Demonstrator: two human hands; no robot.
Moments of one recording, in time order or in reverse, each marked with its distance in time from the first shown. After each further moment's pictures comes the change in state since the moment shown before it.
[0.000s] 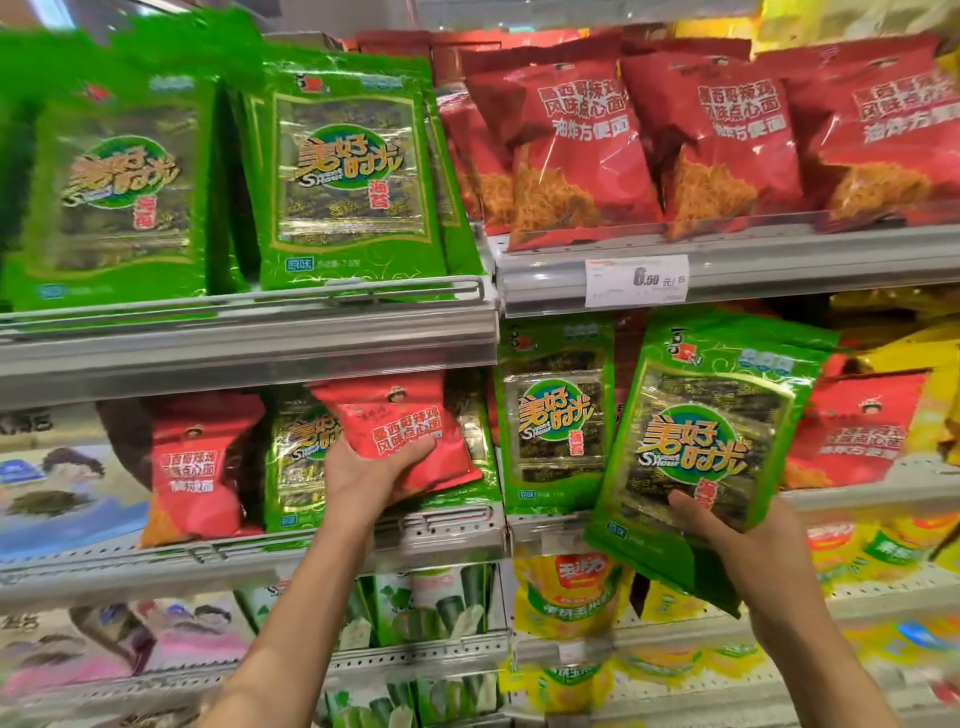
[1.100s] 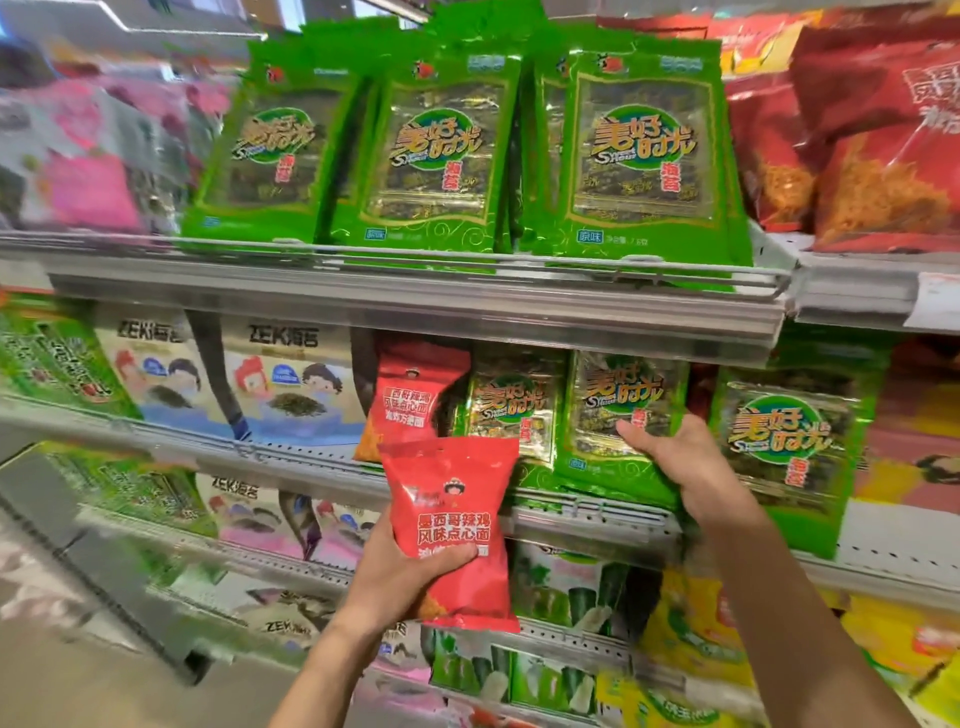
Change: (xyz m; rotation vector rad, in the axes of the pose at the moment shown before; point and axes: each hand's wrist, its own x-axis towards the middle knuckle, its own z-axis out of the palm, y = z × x) left_hand -0.093 -0.043 -0.173 0.150 -0.017 -0.085; right_hand 0.060 -0.016 0.241 -0.170 -0.399 0.258
